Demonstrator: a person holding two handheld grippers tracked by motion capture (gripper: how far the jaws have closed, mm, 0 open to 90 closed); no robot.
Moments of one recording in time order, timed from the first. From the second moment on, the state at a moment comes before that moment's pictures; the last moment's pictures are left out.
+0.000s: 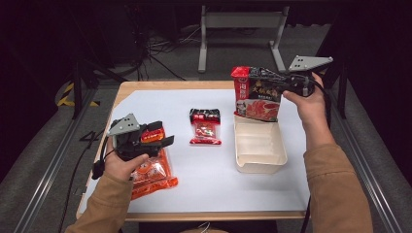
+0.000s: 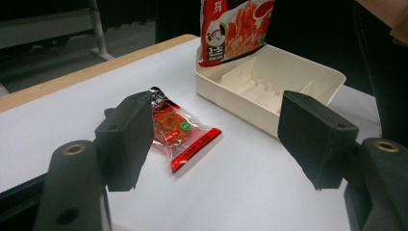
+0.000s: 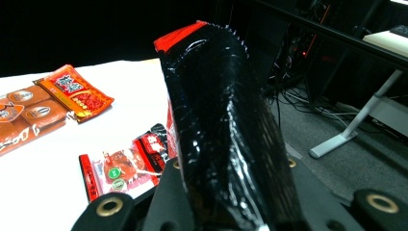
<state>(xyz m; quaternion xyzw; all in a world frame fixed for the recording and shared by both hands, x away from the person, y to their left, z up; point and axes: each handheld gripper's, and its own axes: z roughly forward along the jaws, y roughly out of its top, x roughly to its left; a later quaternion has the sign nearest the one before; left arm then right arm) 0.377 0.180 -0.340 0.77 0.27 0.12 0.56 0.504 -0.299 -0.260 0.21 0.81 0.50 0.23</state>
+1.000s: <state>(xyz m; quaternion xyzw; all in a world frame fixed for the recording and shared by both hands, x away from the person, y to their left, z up) 0.380 0.184 -0.343 0.77 0.28 0.12 0.56 0.513 -0.293 -0.295 0.22 0.82 0.48 0.21</state>
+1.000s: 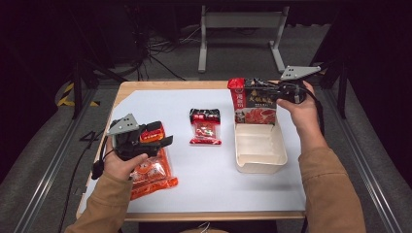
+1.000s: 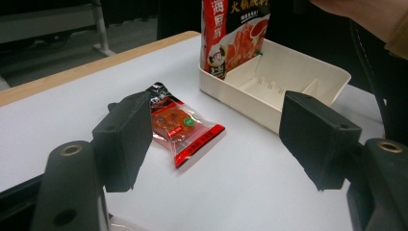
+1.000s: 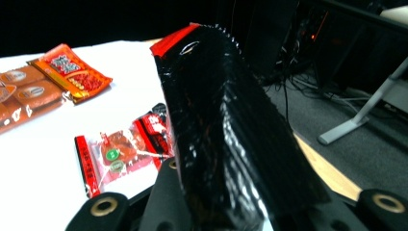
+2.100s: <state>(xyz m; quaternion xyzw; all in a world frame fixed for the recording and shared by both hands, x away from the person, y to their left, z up) 0.380 0.192 -0.344 0.76 0.30 0.13 0.56 0.502 -0.309 -0.322 0.28 0.81 0.48 0.20</state>
